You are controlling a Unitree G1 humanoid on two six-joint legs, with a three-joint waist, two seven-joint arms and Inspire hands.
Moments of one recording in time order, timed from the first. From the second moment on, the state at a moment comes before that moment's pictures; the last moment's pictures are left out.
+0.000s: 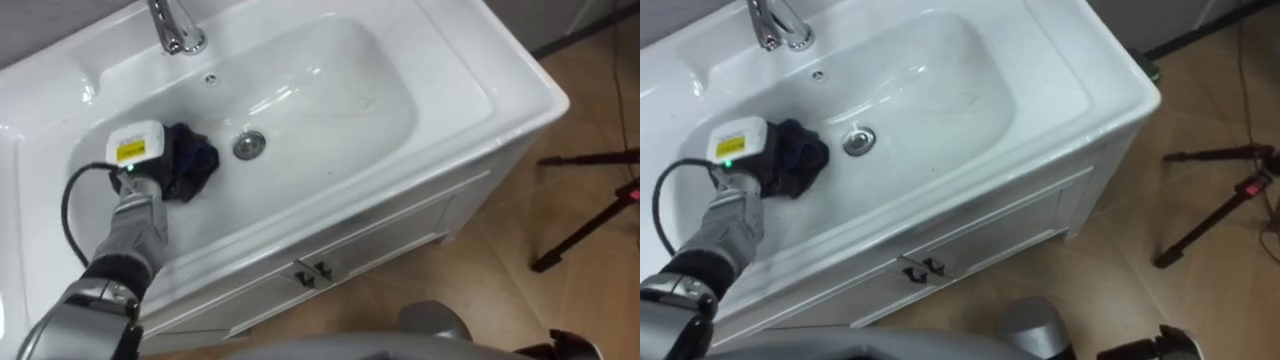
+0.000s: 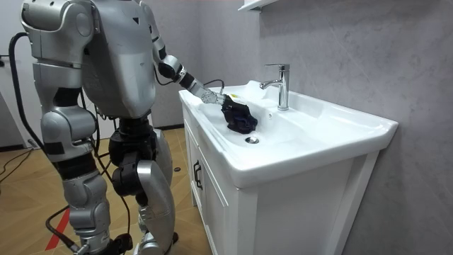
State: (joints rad) left arm -0.34 0.35 -0.25 1.01 0.87 0.15 0.36; right arm 0.08 -0.35 -0.13 1.22 -0.12 0.11 -0.06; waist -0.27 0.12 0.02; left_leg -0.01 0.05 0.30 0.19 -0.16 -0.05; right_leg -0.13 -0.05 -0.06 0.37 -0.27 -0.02
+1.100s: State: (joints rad) left arm -0.71 0.16 -0.50 1.05 0.34 0.16 0.23; right arm -0.06 -0.38 0.05 1.29 -0.04 0.09 -0.04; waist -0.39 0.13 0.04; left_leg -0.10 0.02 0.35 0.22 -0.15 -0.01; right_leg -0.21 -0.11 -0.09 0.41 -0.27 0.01
